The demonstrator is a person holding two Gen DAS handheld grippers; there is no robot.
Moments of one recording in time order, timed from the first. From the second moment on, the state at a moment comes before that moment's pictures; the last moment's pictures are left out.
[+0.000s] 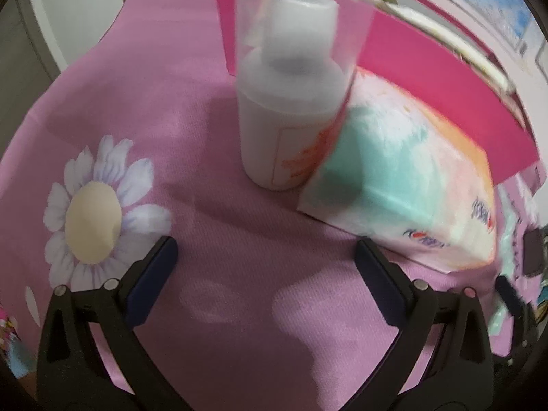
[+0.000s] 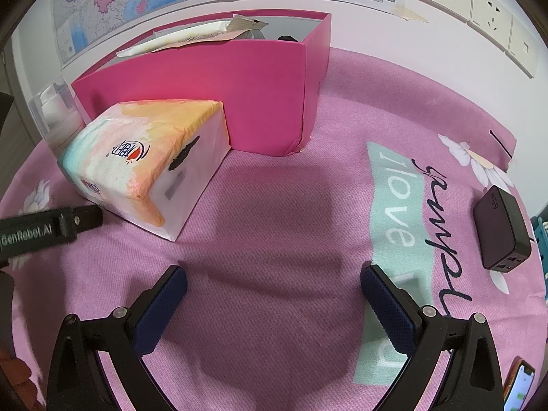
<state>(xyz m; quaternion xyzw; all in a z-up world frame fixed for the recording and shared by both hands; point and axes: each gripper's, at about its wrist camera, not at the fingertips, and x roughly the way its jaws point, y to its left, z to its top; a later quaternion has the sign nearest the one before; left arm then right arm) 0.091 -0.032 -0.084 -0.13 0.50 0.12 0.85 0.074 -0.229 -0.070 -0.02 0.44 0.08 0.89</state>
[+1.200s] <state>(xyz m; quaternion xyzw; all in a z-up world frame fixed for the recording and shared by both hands) 0.091 -0.035 -0.081 0.00 0.44 -0.03 0.90 0.073 -0.229 -0.070 -0.02 0.44 0.08 0.89</state>
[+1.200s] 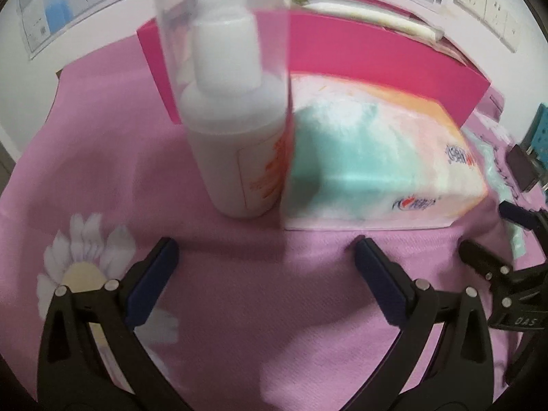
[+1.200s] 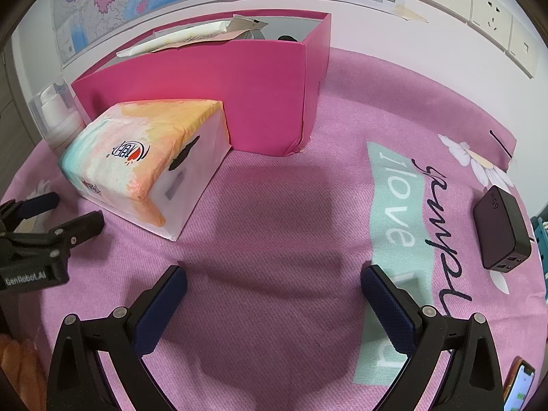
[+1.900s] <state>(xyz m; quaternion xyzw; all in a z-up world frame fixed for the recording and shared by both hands) 0.088 -0.038 -0.078 0.01 0.44 -0.03 0.90 0.074 -0.229 -0.070 -0.02 0.44 0.08 0.89</state>
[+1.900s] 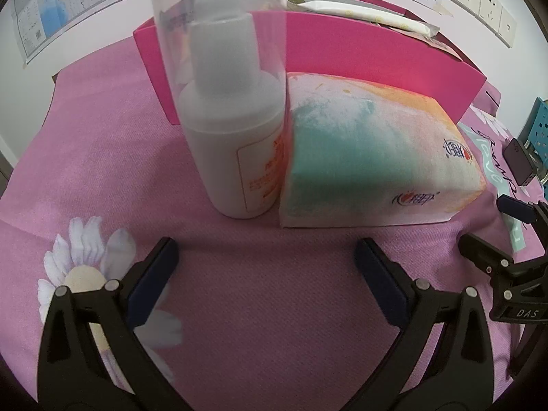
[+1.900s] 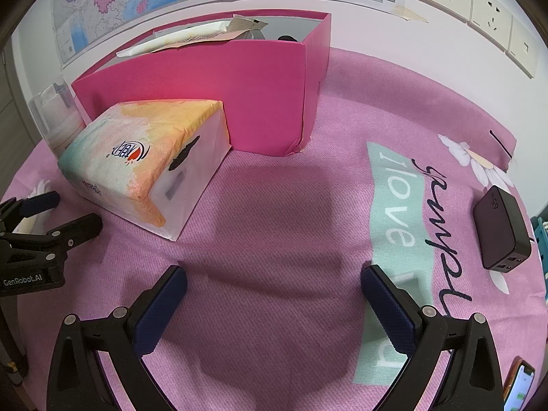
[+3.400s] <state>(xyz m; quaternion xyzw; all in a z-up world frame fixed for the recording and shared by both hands) 0.092 -0.029 -0.082 0.01 0.44 -0.03 0.90 0.074 -0.230 -0.070 -0.02 0.44 0.08 0.89</state>
